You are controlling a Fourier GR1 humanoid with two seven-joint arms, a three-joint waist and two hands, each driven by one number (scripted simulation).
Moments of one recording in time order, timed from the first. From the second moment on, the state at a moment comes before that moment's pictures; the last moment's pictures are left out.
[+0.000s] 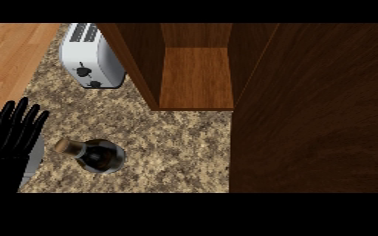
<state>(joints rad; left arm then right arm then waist) 0.19 0.12 0.27 -1.92 0.41 -0.28 0.11 0.10 -0.08 0.00 -2.38 -0.25 0.22 0.40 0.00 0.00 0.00</state>
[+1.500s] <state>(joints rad) 0.05 0.16 0.31 -1.21 0.17 -0.45 -0.36 0.09 -0.06 -0.01 -2.38 -0.26 0.25 0.41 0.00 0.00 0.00</state>
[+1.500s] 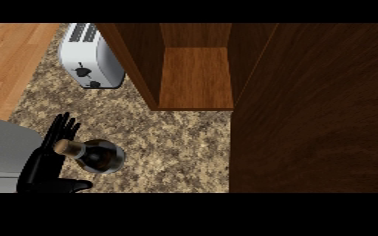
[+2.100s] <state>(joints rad) -0.05 0.18 0.28 -0.92 0.09 -0.44 -0.54 0.09 -0.05 -0.02 -2.38 -0.23 0.26 0.39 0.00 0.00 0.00</state>
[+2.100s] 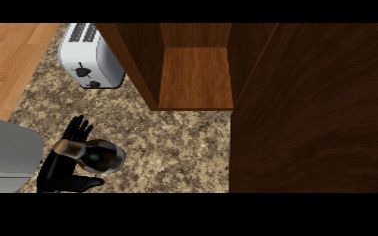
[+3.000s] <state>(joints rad) -0.19 0.19 0.28 -0.57 0.12 -0.47 -0.70 0.08 -0.06 -0.04 -2.38 -0.24 0.26 0.41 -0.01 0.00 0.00</state>
